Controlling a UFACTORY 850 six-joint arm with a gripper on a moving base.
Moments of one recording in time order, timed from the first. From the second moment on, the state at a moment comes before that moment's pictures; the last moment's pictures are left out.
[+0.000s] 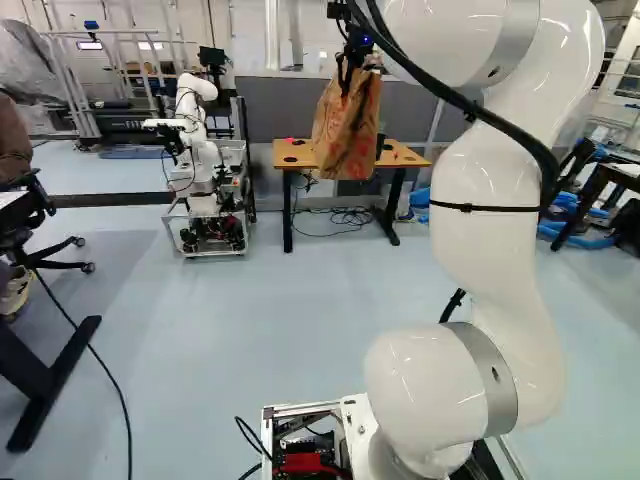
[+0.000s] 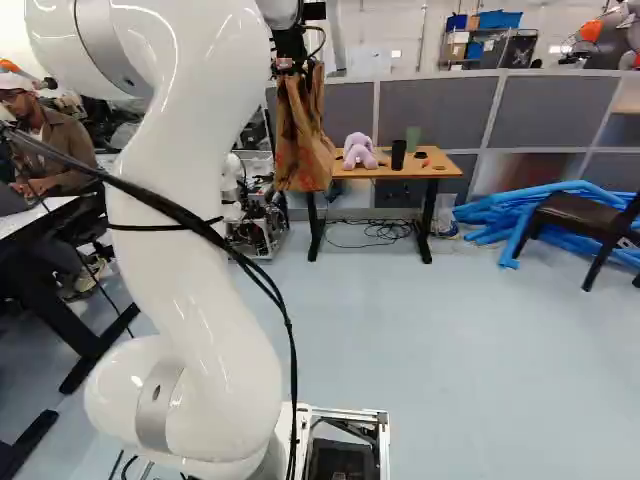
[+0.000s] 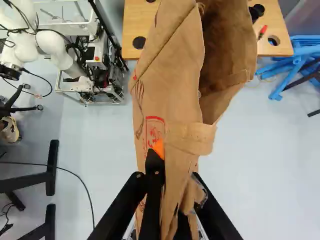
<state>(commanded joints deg) -1.0 -23.1 -112.4 1.1 -57.4 0.0</state>
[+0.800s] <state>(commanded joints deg) -1.0 -23.1 -112.4 1.1 -57.4 0.0</state>
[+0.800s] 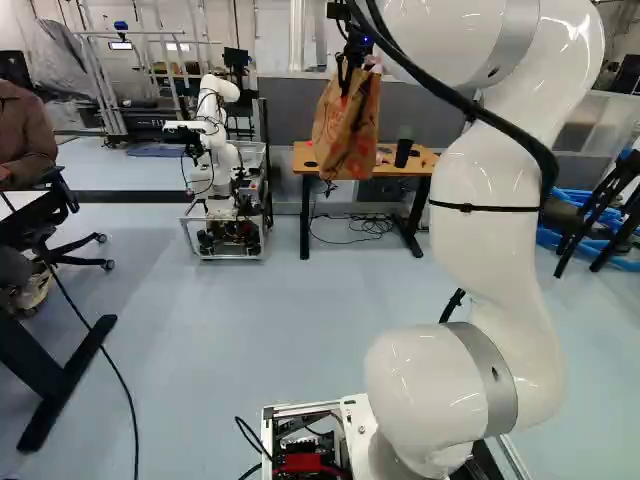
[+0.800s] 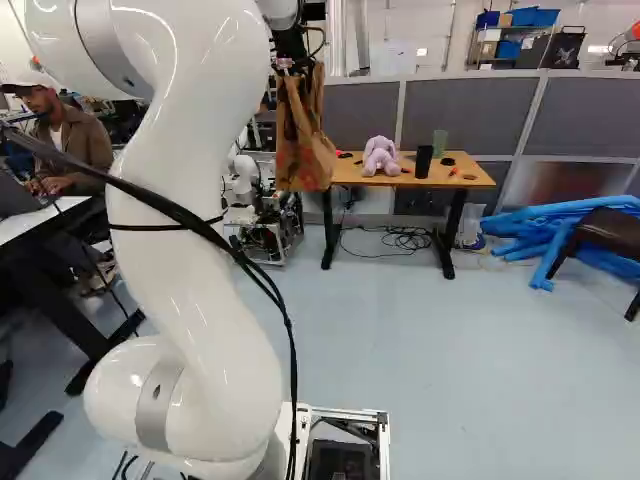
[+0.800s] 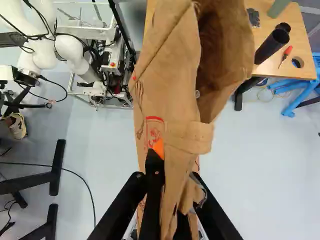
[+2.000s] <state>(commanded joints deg) -1.0 -23.1 -112.4 1.1 -57.4 0.0</state>
